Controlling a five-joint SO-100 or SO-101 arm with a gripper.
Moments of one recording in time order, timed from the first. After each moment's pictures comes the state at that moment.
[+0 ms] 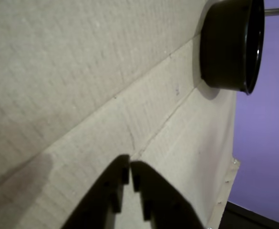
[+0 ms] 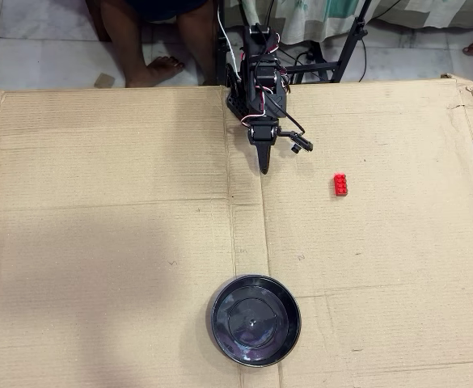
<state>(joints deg) 1.7 195.2 185.1 55.2 7.6</state>
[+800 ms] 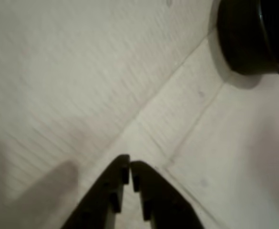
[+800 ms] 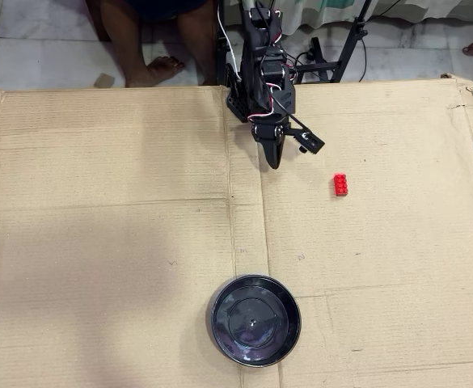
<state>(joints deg) -6.4 160.8 159.0 55.7 36.8</state>
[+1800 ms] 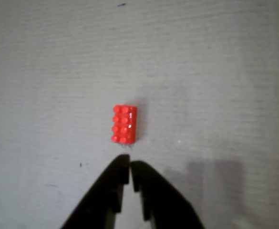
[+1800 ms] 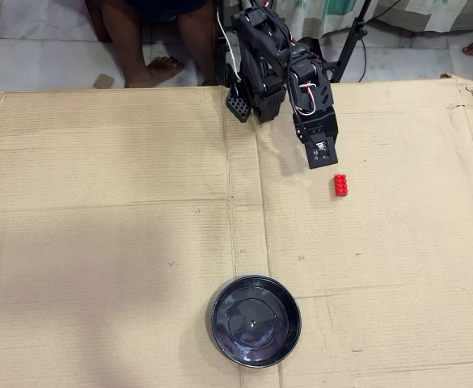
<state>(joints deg) -29.7 140.0 140.6 57.5 116.9</state>
